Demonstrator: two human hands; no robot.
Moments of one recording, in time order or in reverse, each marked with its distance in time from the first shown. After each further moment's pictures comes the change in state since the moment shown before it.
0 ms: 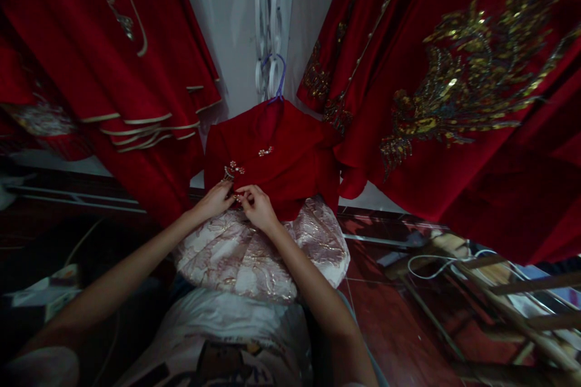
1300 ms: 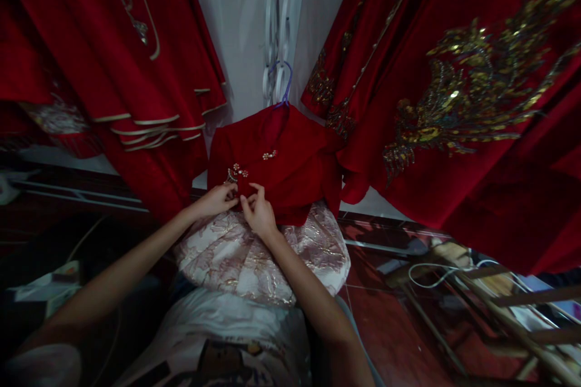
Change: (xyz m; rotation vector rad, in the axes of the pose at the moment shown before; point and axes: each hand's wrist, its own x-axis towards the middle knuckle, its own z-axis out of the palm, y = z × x) left_hand -0.005 0.007 -0.022 -0.231 -0.084 0.049; right_hand -0.008 -0.007 0.009 -0.091 0.105 0.074
